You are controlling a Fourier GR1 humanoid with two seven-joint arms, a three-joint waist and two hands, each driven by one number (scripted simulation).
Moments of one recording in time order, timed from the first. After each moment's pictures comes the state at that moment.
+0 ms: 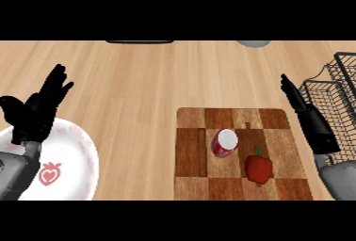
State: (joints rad) left arm -0.28 0.58 -0.22 -1.38 0.36 0.28 0.04; right arm -0.24 -0.54 0.29 -1.38 -0.12 -0.17 -0.20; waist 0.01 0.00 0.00
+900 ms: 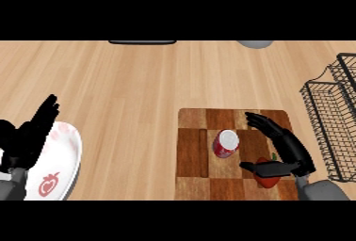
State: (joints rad) left arm -0.10 0.60 -0.19 -1.33 0.41 0.19 0.01; right arm -0.12 -0.41 0.32 -1.31 -0.28 0.04 -0.25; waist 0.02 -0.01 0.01
